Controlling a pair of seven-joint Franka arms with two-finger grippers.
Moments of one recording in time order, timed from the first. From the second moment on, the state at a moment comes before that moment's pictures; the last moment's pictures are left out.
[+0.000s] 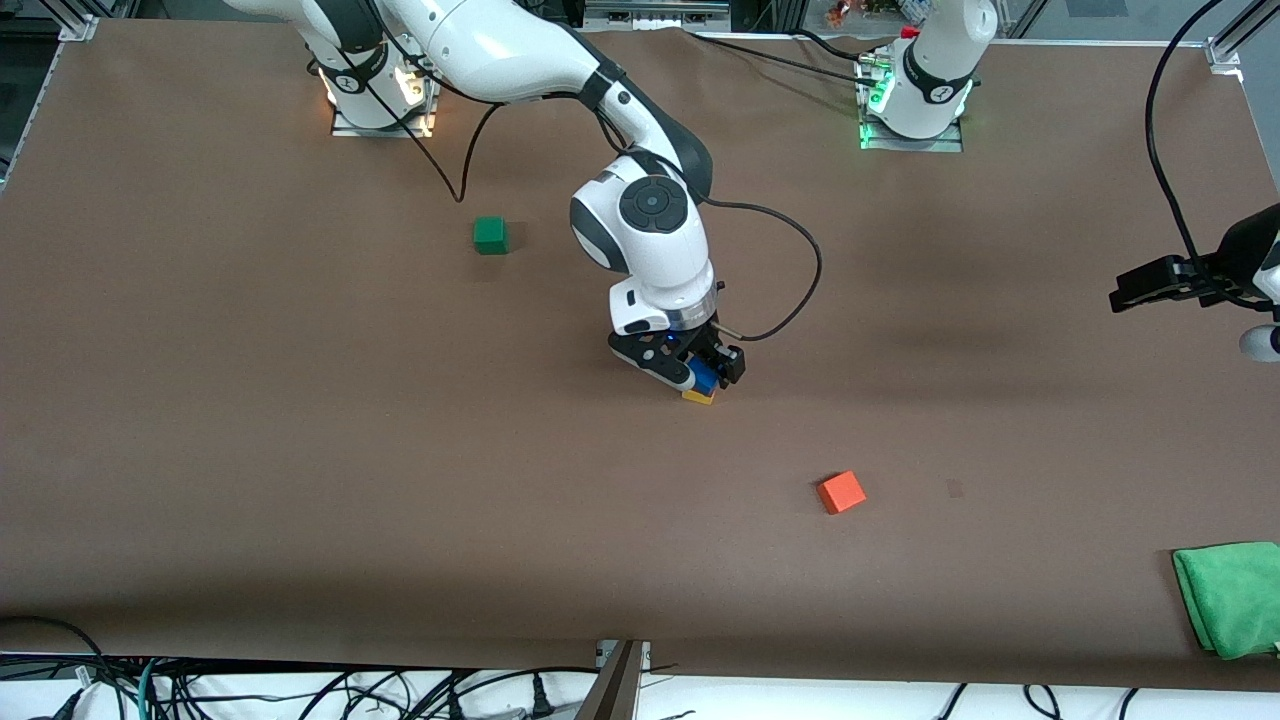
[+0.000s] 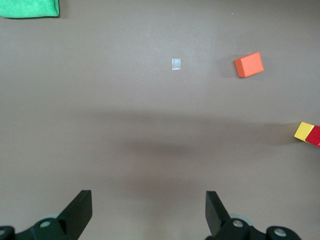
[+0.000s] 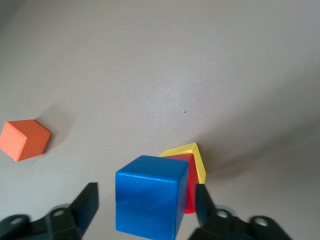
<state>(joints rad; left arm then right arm) 0.05 0.25 -0.02 -1.29 0.00 1.42 -0.06 0.89 0.95 -0.14 -1.01 0.13 2.26 1.37</state>
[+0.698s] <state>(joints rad) 0.05 0.25 -0.02 -1.29 0.00 1.42 -0.06 0.67 0.65 -0.18 -1.04 0.13 1.88 0.99</state>
